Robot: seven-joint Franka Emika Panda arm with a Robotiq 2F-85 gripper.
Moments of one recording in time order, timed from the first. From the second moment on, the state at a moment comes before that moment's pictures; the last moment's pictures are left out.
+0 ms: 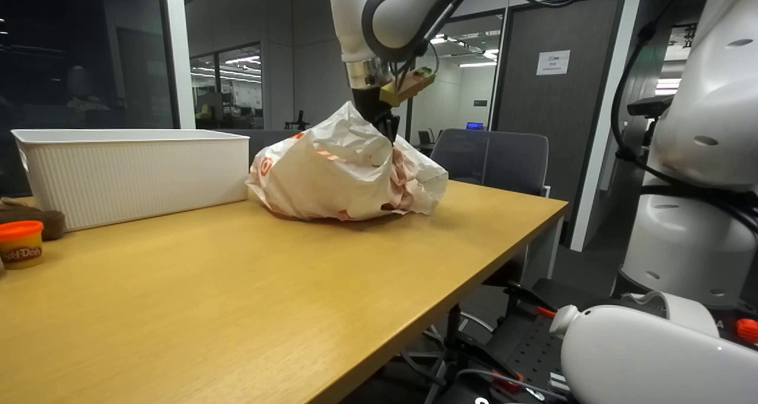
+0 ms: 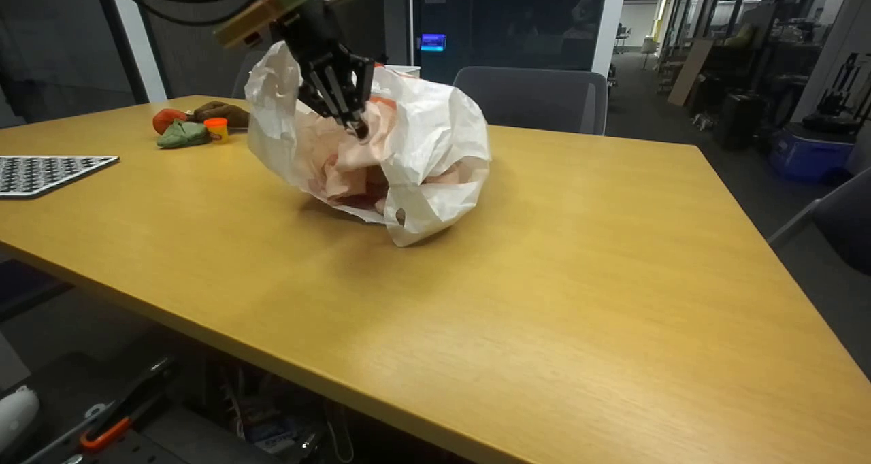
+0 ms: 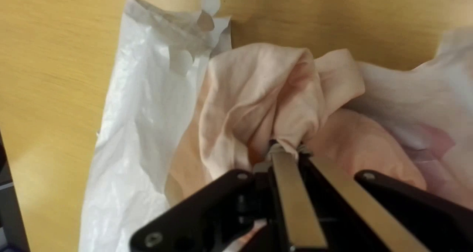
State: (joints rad) arm 0.10 -0.11 0.12 -2.28 -0.47 2.12 0.36
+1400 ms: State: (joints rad) arm 0.12 -0.34 0.30 -2.28 -0.50 1.33 0.58
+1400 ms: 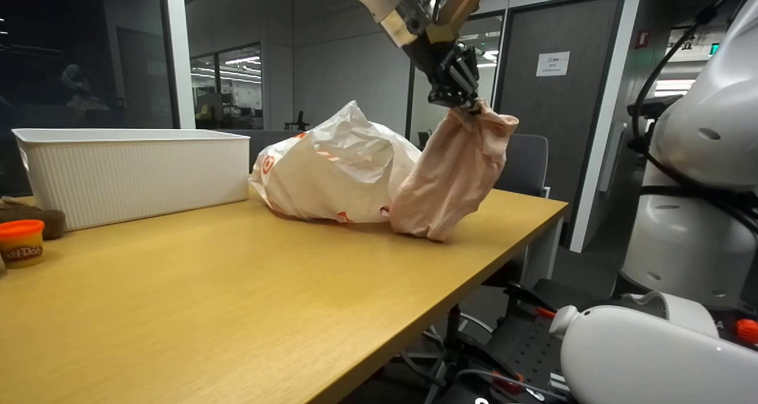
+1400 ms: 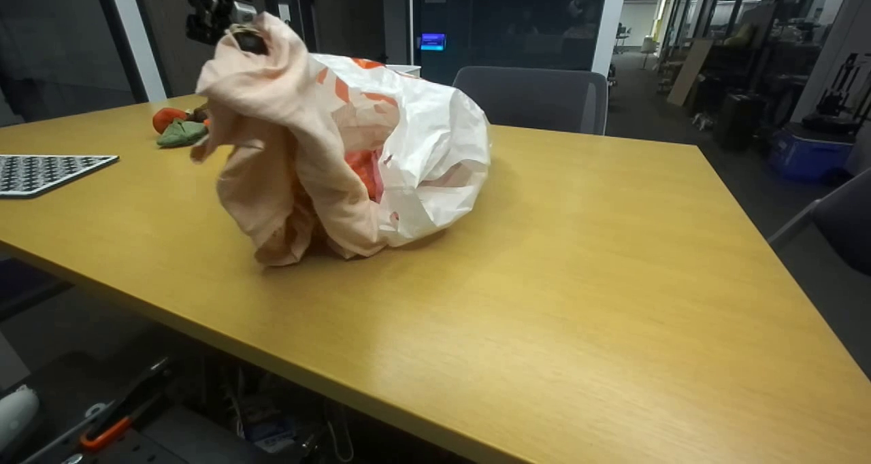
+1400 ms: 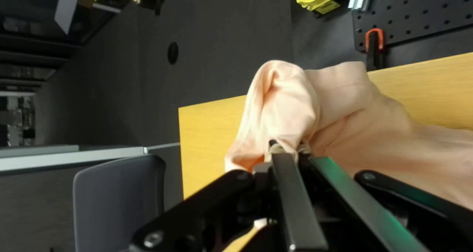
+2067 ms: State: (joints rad) arm -0.01 -0.26 0.13 -2.30 -0.72 1.45 0.74
